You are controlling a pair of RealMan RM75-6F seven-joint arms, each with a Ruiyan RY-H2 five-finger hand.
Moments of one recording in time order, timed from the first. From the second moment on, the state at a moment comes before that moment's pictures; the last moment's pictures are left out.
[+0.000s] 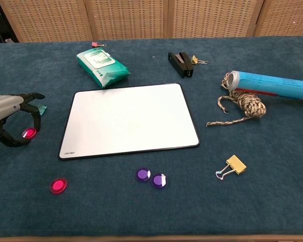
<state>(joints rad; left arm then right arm) -0.46 -1.52 -0.09 -1.45 1.13 1.02 0.39 0.11 -1.09 0.01 -1.61 -1.60 1.46 -0.07</state>
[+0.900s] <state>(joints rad) -0.63 -1.56 -0.20 -1.50 1.05 0.97 0.51 0.11 -1.08 0.01 -1.61 -1.58 1.45 -0.05</state>
